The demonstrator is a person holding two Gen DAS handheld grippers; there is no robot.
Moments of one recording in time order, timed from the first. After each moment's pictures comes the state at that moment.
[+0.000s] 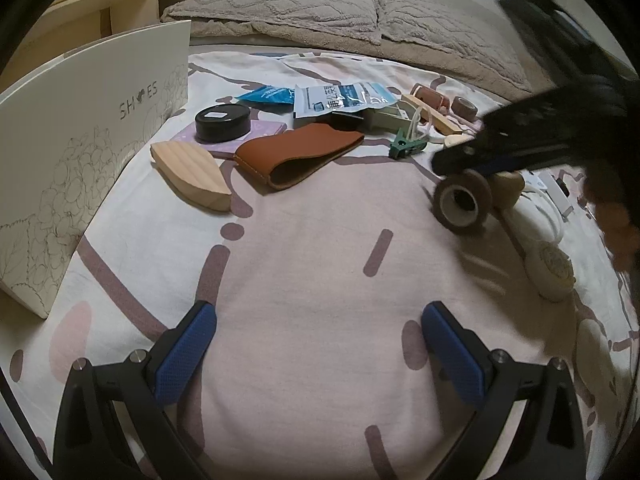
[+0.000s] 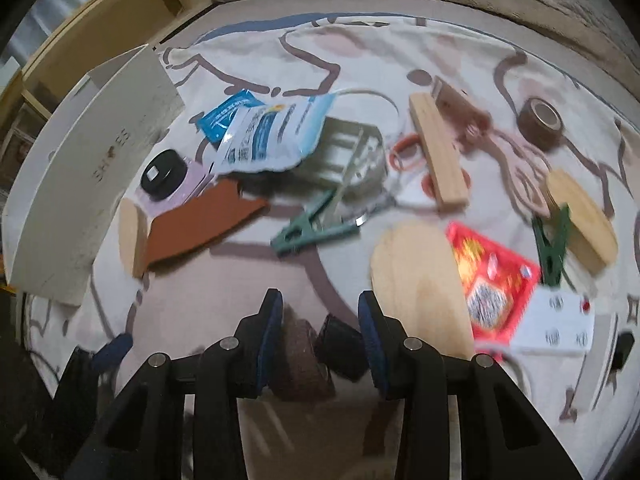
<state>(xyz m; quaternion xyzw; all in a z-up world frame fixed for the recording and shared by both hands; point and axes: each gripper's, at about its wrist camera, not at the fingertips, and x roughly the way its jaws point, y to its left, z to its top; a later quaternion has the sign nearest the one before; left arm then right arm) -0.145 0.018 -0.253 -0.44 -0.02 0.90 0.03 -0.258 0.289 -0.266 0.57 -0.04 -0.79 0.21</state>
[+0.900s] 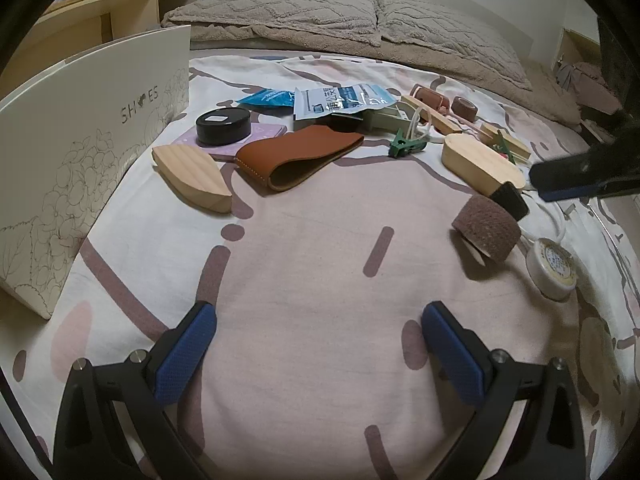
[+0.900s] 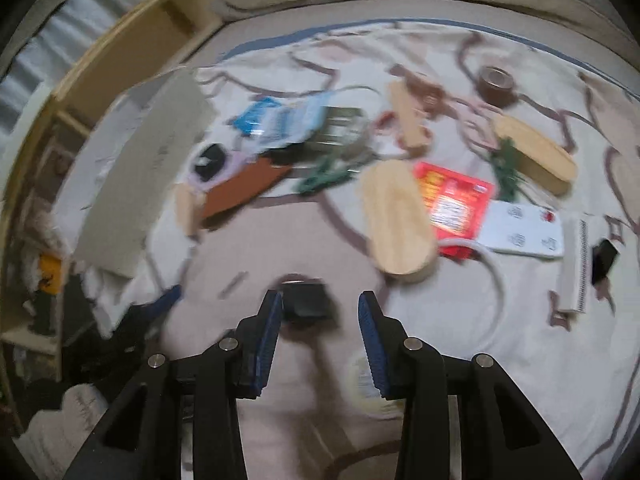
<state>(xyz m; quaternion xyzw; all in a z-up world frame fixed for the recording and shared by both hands) -0.141 0.016 -0.252 -0.44 -0.01 0.90 0.04 -0.205 0.336 -0.238 0.57 -0.09 -0.79 0.22</state>
